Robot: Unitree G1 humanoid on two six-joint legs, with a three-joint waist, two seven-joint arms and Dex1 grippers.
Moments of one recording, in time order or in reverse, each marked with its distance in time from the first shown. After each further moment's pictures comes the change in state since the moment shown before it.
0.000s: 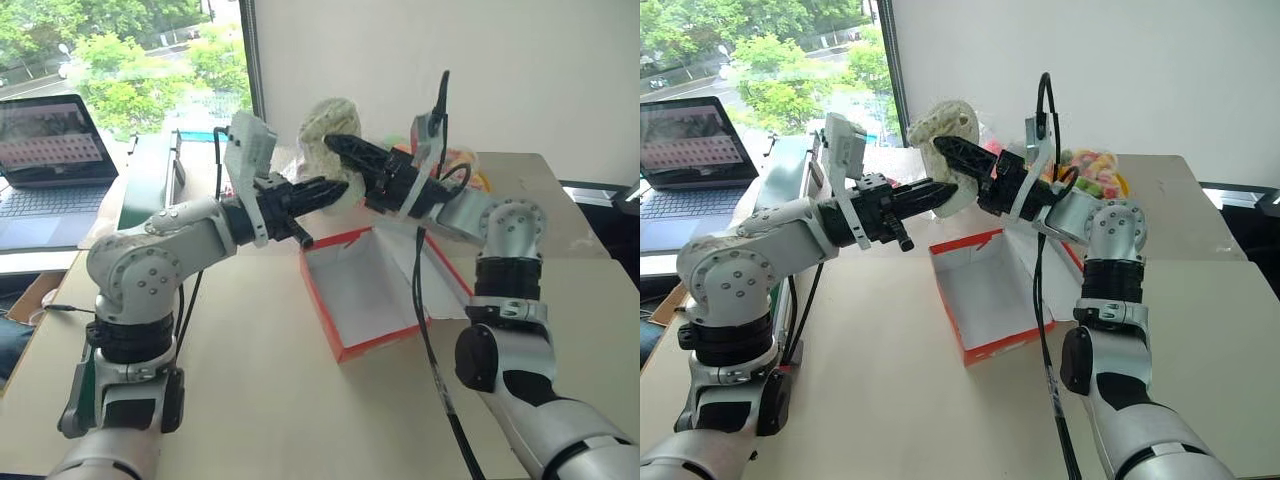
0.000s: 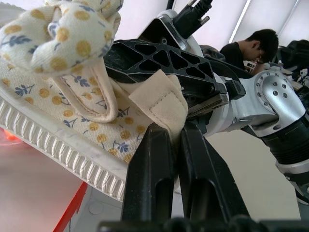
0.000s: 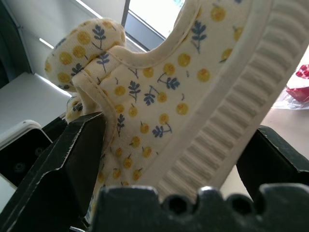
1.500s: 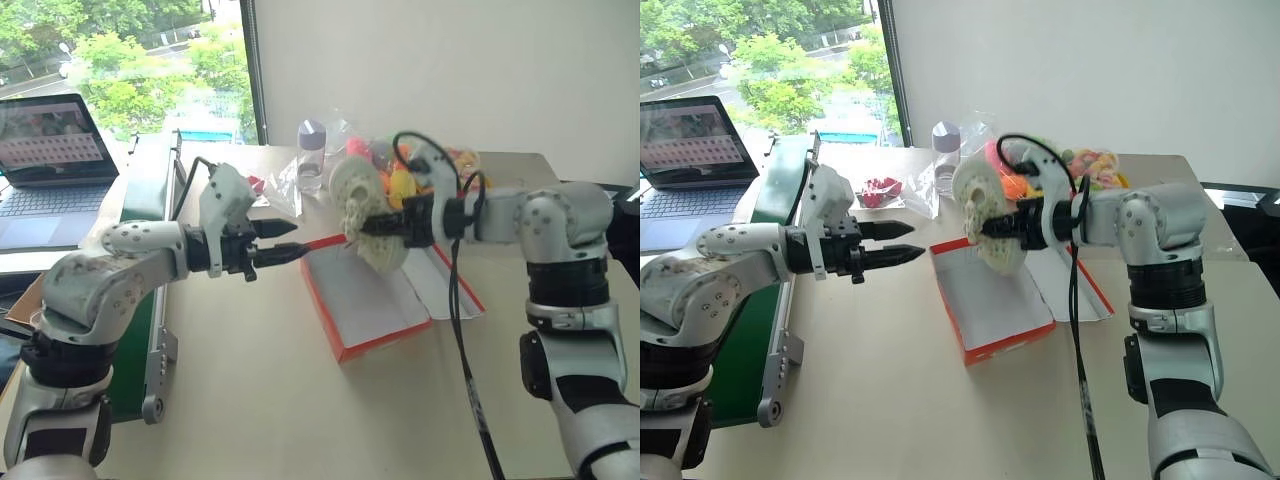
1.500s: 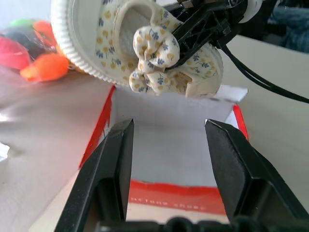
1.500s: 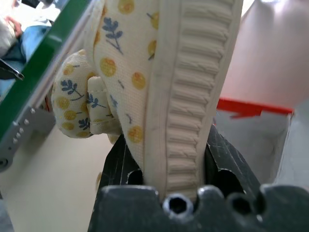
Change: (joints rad) left arm 0.189 0.361 -0.143 -0.028 0.214 -0.209 -0.391; right arm 0.111 -0.345 0.393 -0.351 -0.329 0.221 0.060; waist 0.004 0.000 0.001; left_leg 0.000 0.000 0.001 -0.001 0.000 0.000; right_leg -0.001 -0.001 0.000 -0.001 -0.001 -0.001
